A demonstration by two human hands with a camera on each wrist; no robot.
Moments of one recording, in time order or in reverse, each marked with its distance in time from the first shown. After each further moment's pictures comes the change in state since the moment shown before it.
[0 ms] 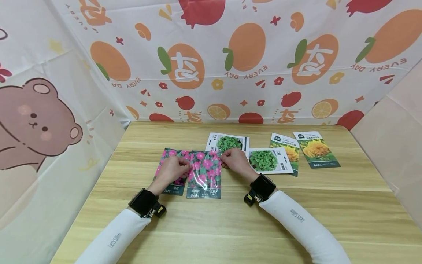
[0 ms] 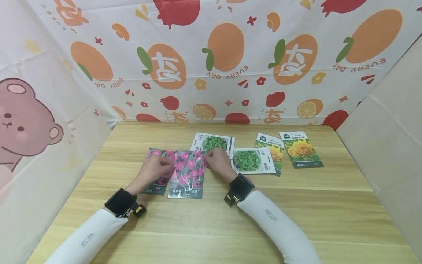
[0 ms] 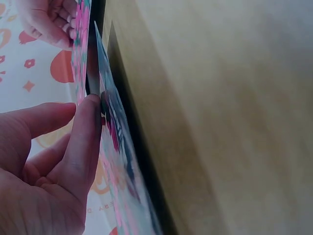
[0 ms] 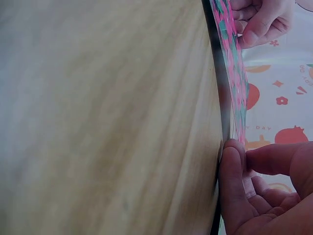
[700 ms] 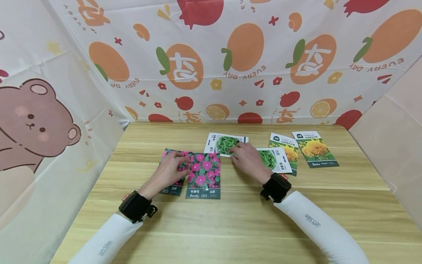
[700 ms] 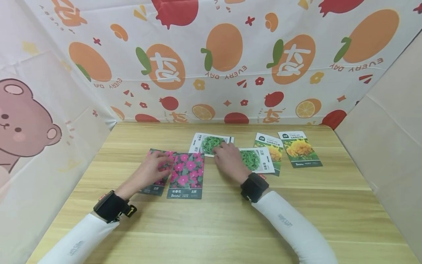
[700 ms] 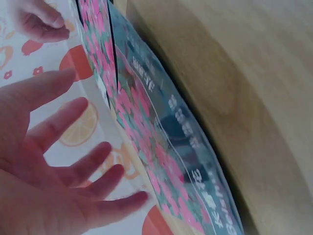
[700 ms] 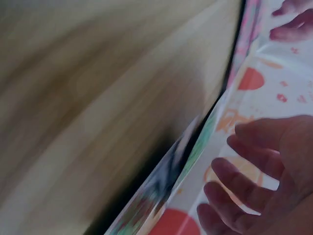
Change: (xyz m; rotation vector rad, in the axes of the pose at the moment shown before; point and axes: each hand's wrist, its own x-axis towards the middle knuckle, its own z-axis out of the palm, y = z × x) left_hand -0.015 0.004 -0.011 0.403 0.064 0.374; right_hand -0.019 0.007 -0.039 -0.639 0.125 -0.425
